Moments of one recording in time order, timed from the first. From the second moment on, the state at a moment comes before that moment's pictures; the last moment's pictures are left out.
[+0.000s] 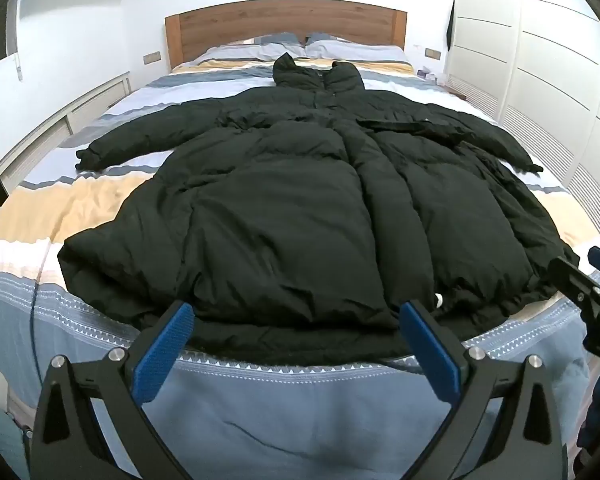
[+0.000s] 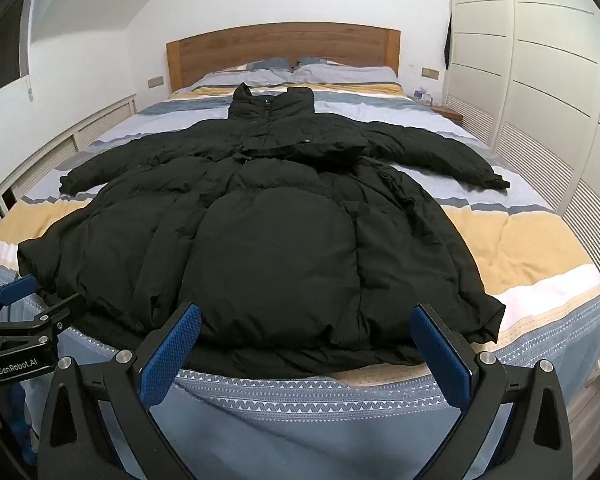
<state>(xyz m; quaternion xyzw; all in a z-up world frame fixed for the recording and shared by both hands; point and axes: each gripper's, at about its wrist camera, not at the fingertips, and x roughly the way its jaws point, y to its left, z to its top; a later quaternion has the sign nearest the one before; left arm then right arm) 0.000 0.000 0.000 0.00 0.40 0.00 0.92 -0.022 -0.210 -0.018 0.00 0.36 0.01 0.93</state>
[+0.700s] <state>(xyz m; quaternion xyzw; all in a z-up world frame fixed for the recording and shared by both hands) 0.004 -0.007 -0.009 0.00 0.40 0.00 0.91 -0.021 -0.209 -0.022 0.00 0.37 0.01 0.93</state>
